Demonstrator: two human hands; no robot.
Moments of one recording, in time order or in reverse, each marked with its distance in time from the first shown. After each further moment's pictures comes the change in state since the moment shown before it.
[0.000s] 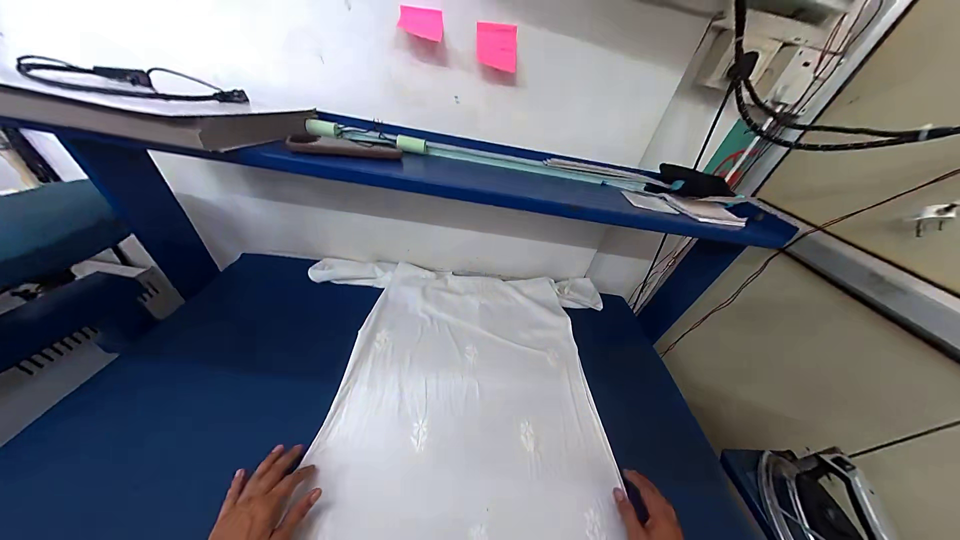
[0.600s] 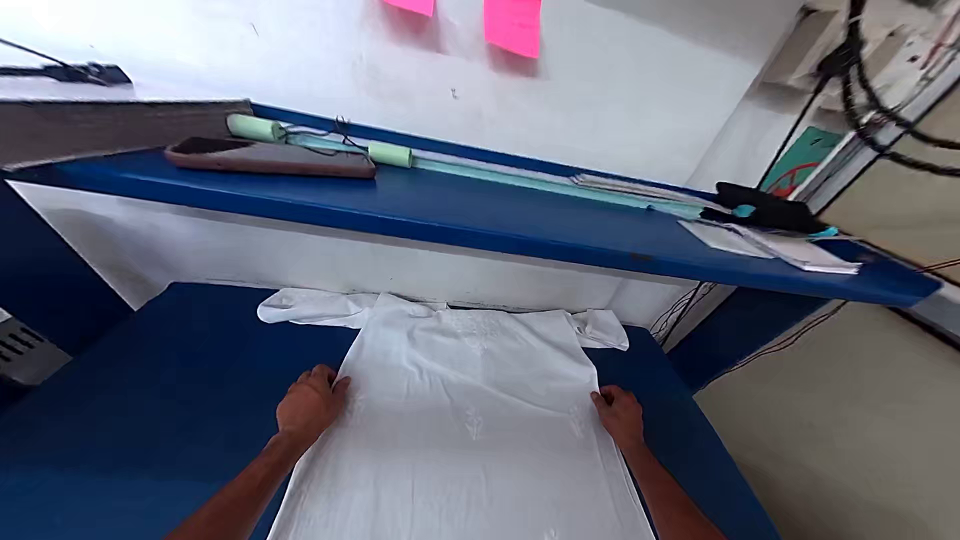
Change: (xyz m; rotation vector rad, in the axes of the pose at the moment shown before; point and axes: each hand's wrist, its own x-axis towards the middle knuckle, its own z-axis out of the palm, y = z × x) left_hand 0.329 0.015 0.012 -0.083 -0.074 -0.544; right_hand 0.331 -0.042 0.103 -0.178 -0.109 0.313
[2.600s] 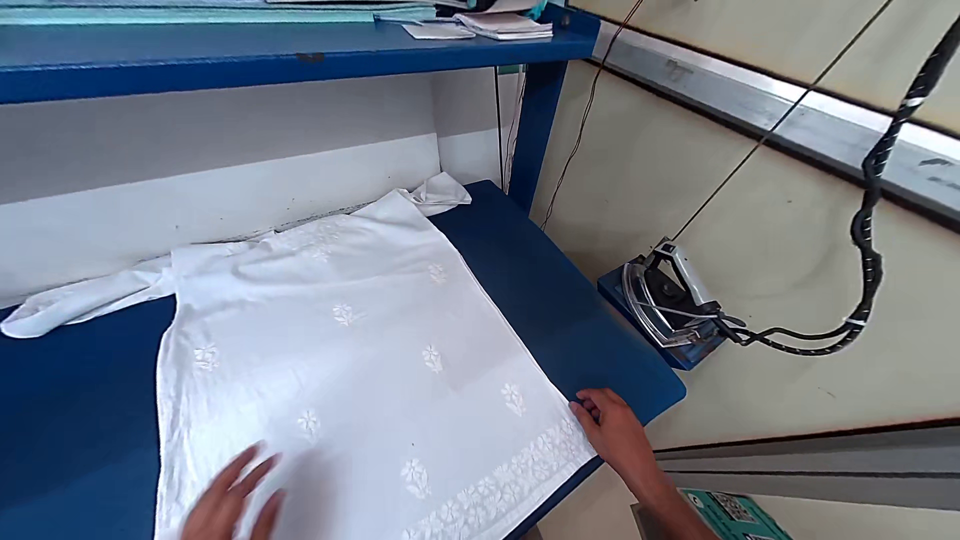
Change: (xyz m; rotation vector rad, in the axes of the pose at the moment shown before) left_hand -0.287 -0.063 -0.007 -0.090 -0.141 0.998; right_hand -0.396 0.185 -0.099 0.059 -0.047 0.152
